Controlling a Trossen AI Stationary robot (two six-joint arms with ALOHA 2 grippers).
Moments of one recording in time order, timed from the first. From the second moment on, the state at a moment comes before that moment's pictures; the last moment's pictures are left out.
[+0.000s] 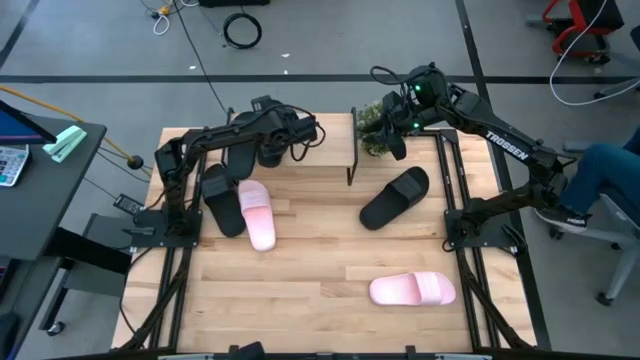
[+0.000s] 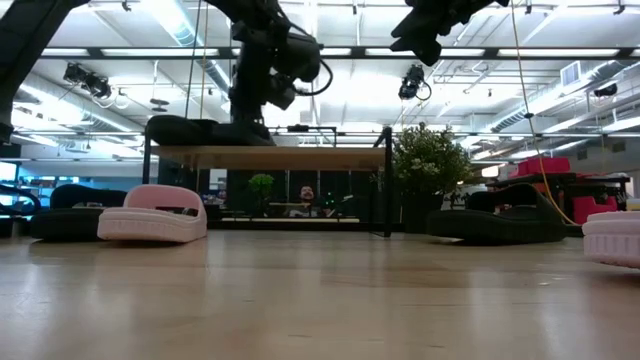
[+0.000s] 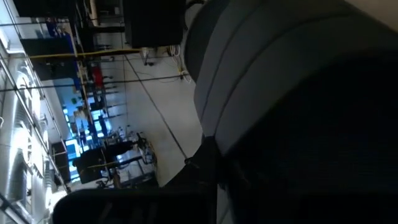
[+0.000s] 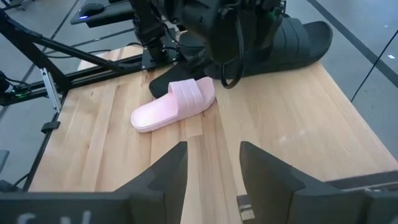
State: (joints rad) left arm 0.42 1.91 1.70 -1.28 -1.04 0.06; right arm -0.68 1.35 1.44 -0.73 -0.60 -0.13
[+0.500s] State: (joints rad) left arm 0.37 1.91 1.70 -1.37 -1.04 0.12; right arm -0.68 1.35 1.44 -0.73 -0.60 -0.13
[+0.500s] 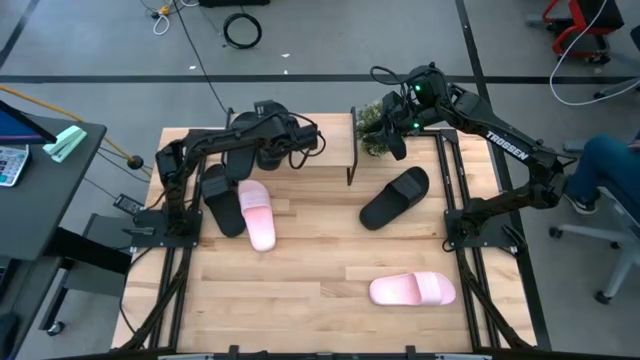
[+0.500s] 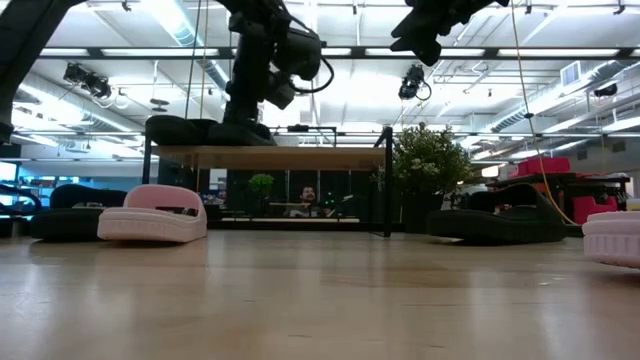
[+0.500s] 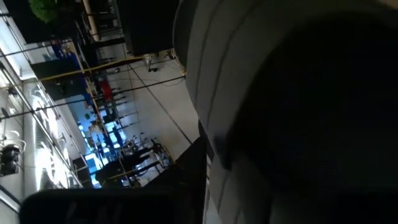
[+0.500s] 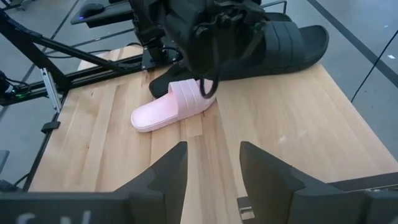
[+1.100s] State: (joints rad) left arm 0.20 1.91 1.70 -1.57 -1.03 -0.03; right arm -0.67 1.35 1.44 -0.77 -0.60 -0.21
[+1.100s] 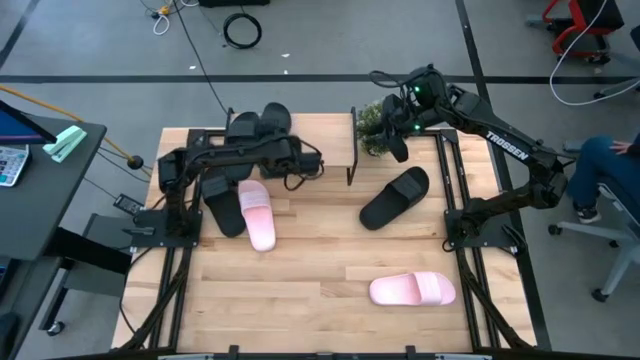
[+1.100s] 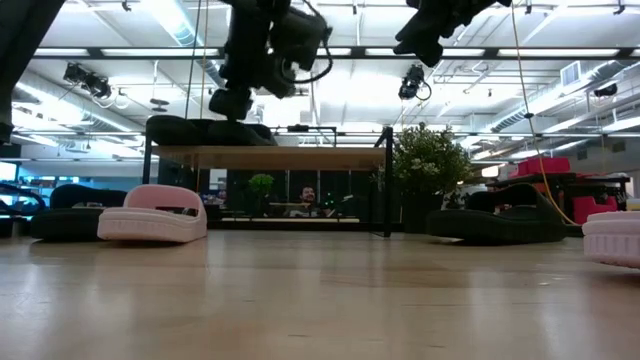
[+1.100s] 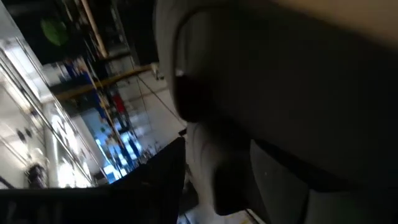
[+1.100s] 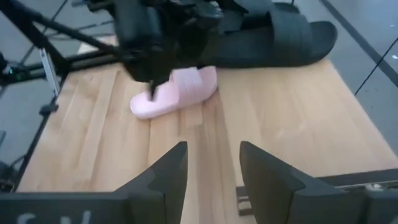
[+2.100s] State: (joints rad) left arm -0.36 1.91 1.70 -1.02 -0.77 -0.01; right arm 0.15 1.34 0.99 -0.52 -0.44 0.51
